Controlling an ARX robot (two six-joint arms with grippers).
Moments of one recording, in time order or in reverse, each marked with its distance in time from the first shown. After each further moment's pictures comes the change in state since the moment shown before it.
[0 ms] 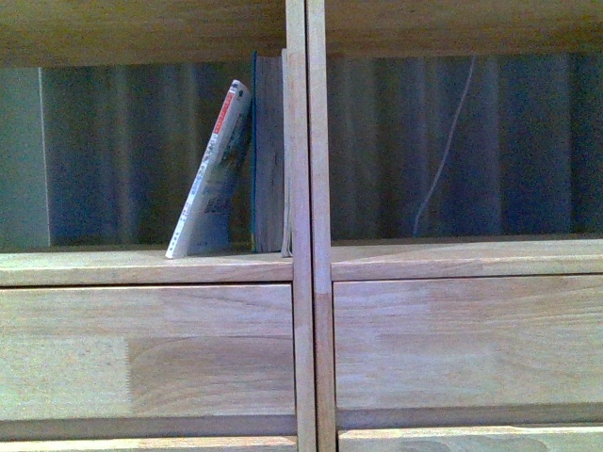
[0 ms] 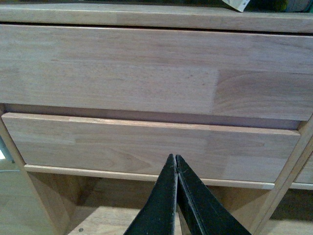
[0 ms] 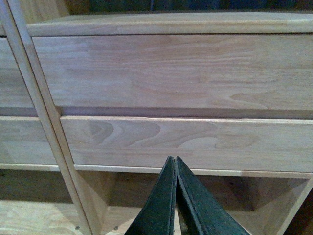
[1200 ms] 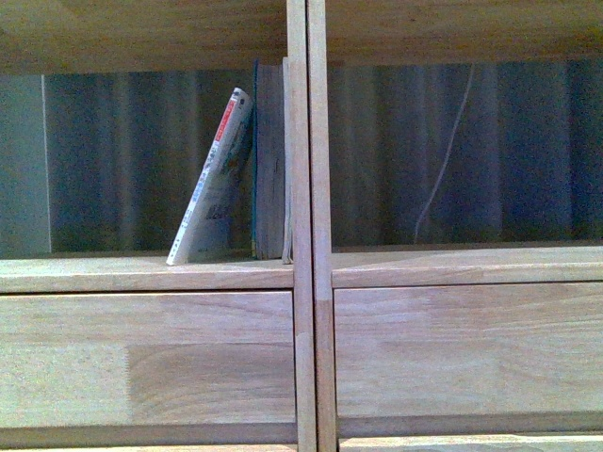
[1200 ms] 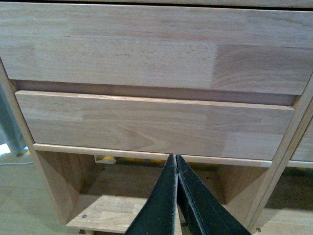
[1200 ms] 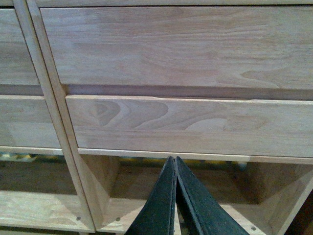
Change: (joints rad) left arm 0.001 -0.451 -0.185 -0.247 0.000 0.002; right arm 0.147 -0.283 -0.158 -0.113 0.143 -0.003
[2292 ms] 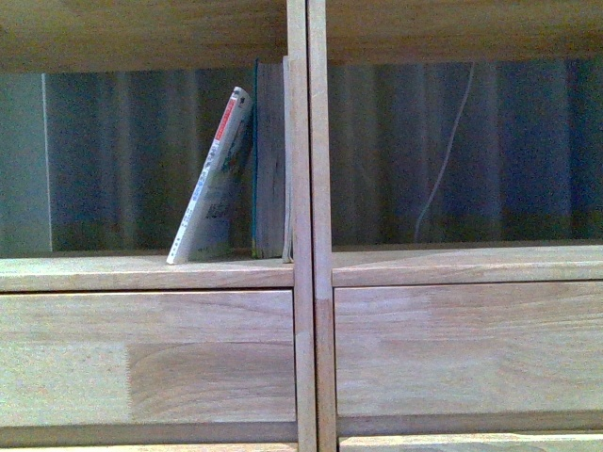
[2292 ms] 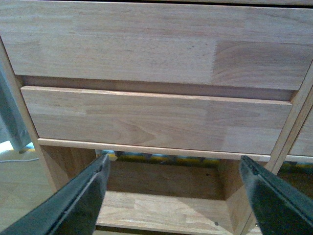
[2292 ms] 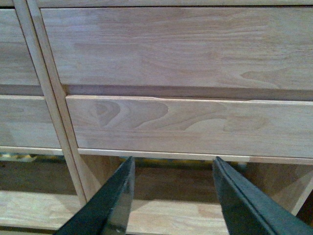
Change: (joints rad) left arm 0.000 -0.238 0.000 -0.243 -0.001 0.000; right arm 0.000 -0.001 0.000 0.000 0.000 -0.002
